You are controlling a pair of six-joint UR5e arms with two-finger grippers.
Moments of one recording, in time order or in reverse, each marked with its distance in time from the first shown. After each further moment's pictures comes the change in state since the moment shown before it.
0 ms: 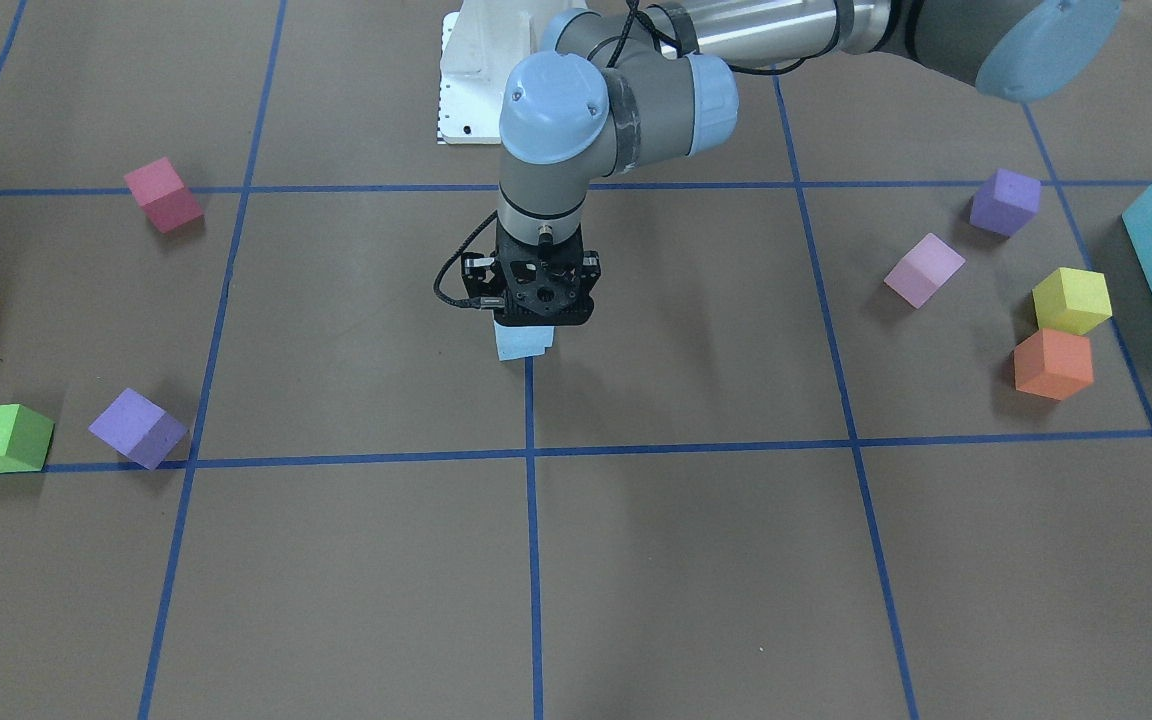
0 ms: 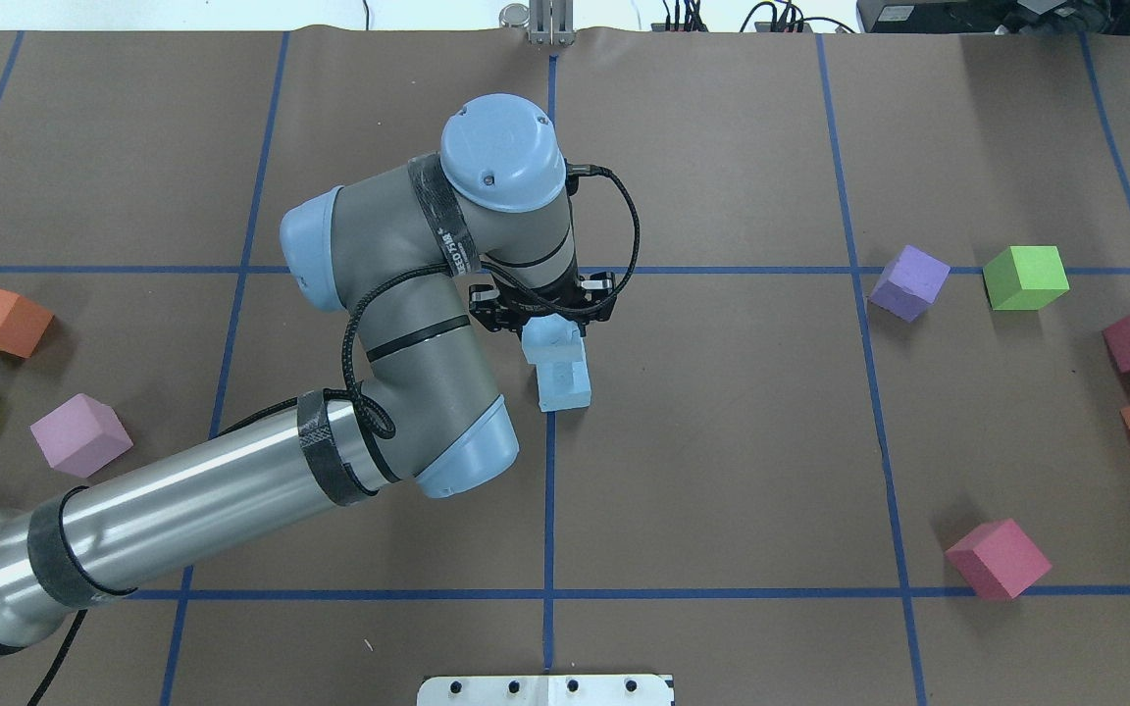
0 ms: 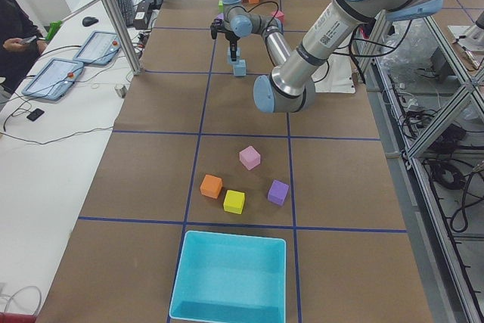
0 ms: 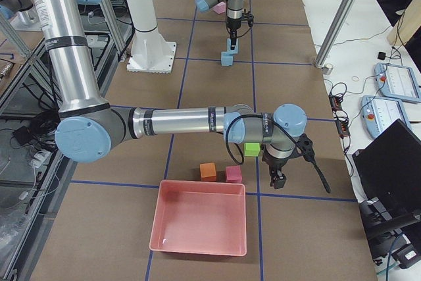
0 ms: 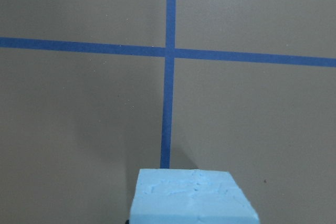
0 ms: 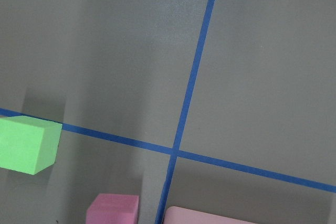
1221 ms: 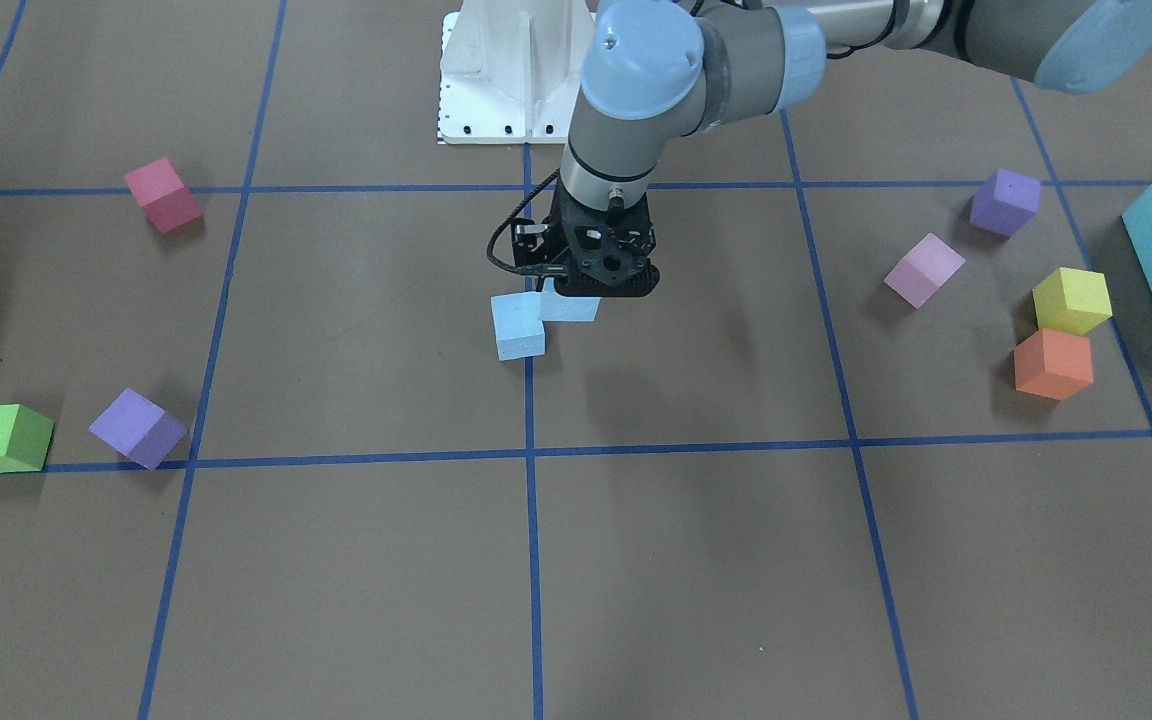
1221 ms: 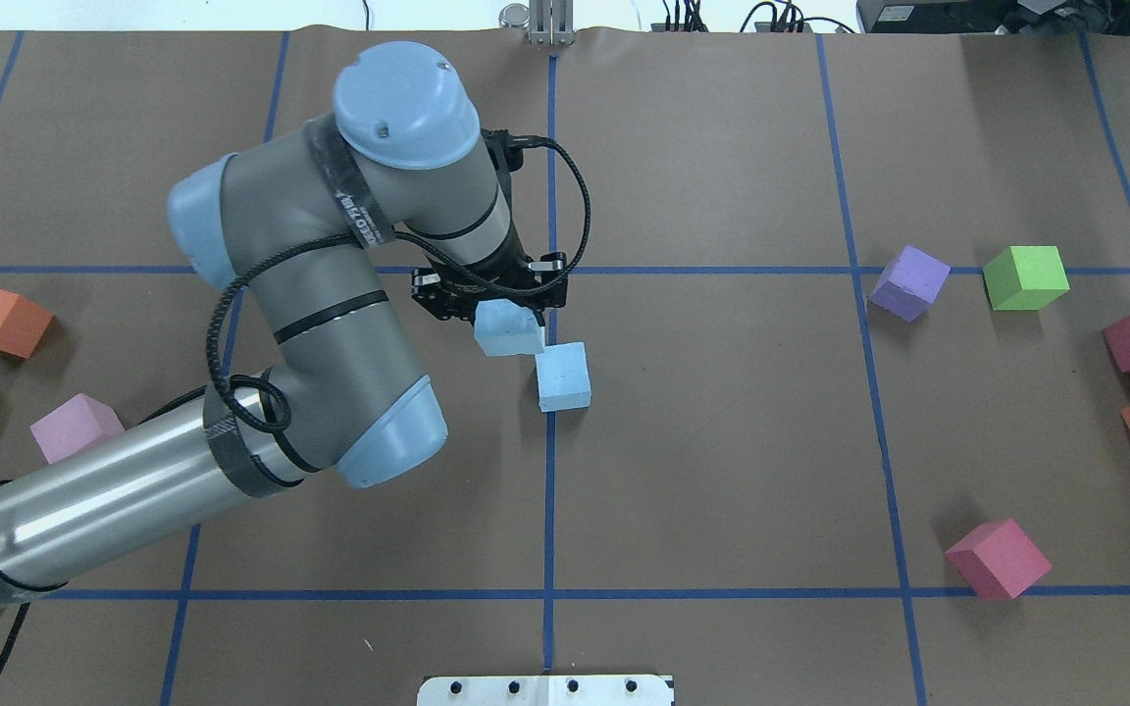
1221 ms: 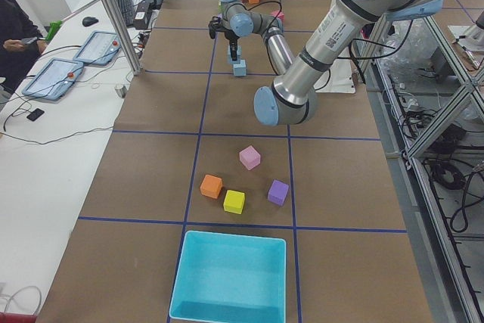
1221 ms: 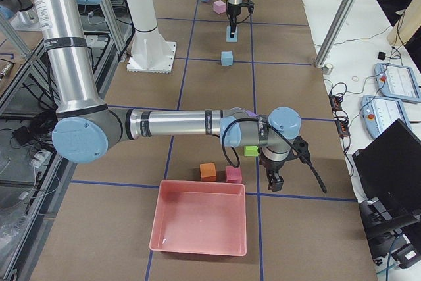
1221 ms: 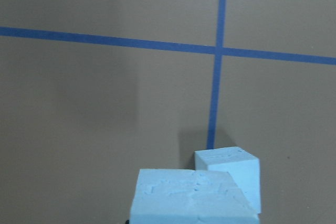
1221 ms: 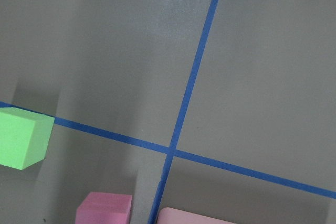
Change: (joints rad) left arm -0.051 0.061 -0.132 0.055 -0.067 0.035; right arm -0.012 -0.026 -0.002 0.049 -0.023 -0.003
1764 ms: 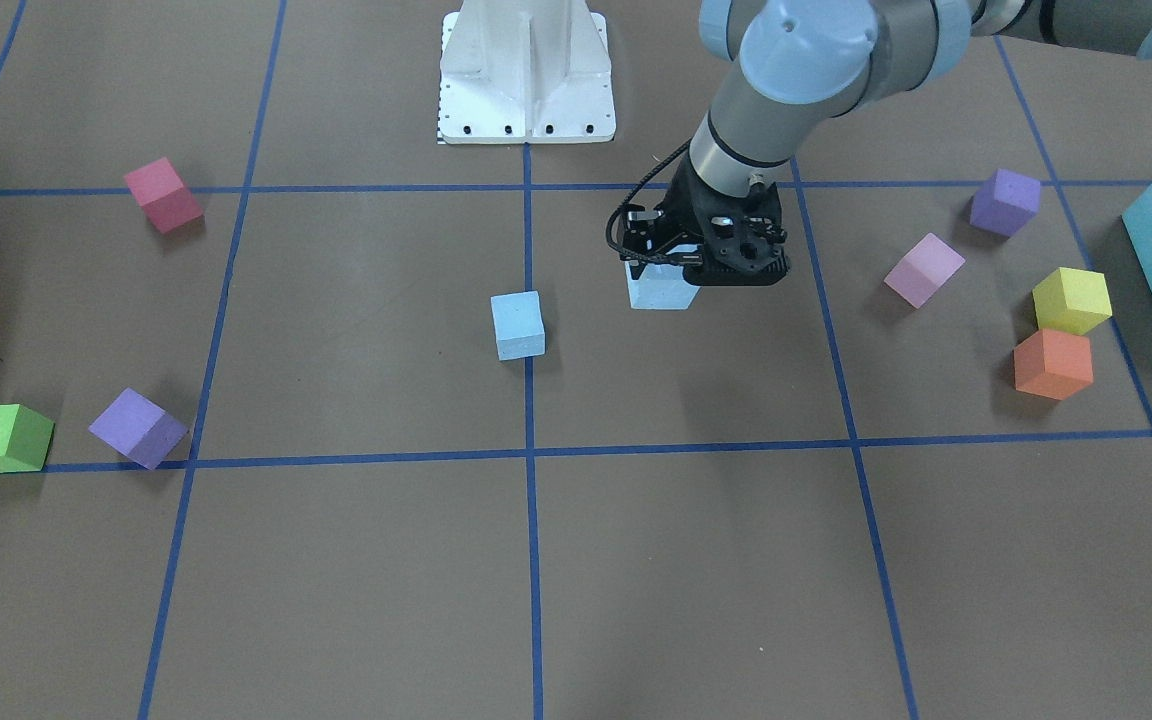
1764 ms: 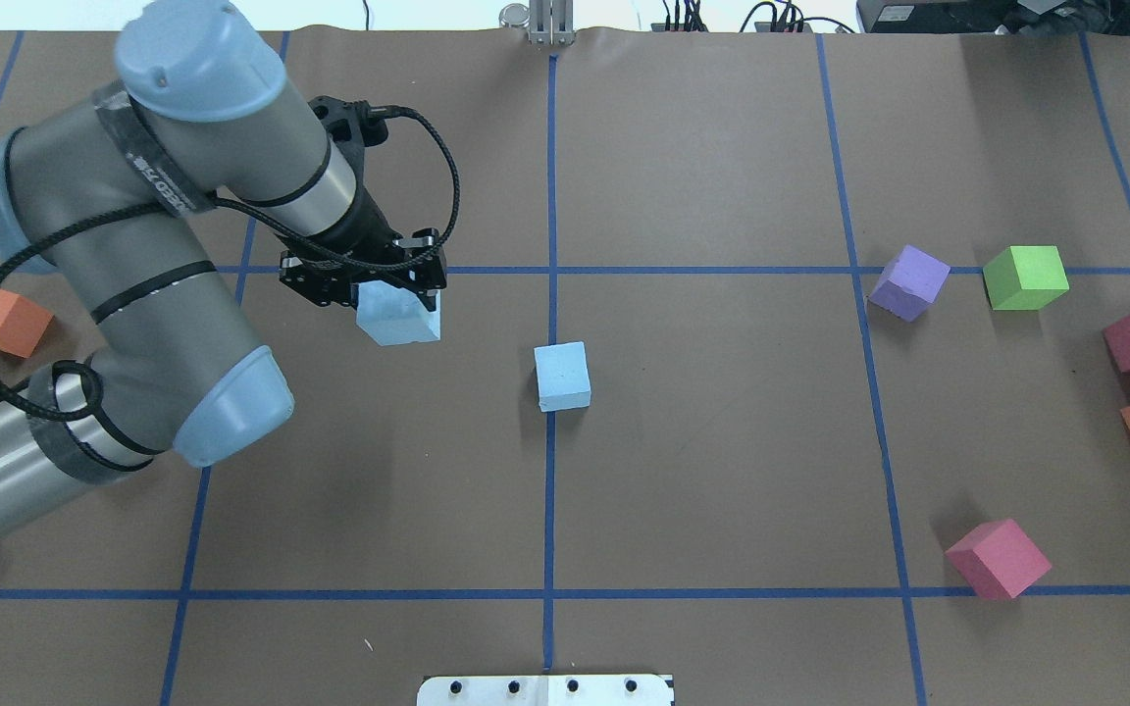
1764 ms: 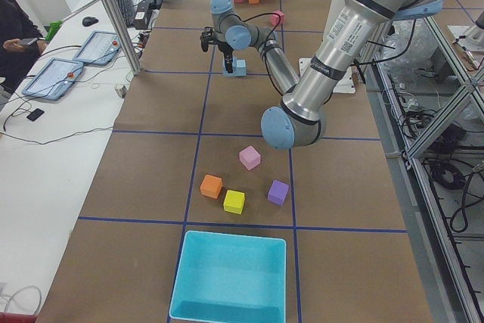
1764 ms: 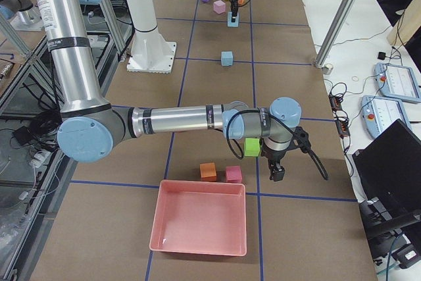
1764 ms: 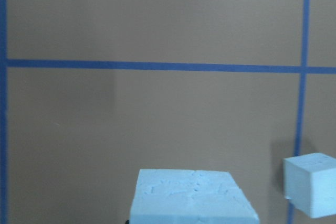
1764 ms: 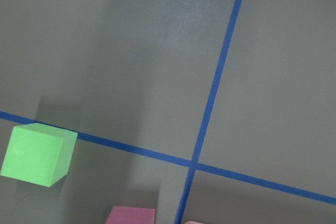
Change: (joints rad) left arm -0.097 0.197 -0.209 0.035 -0.103 0.037; right arm -0.037 0.005 0.030 0.008 -0.004 0.039
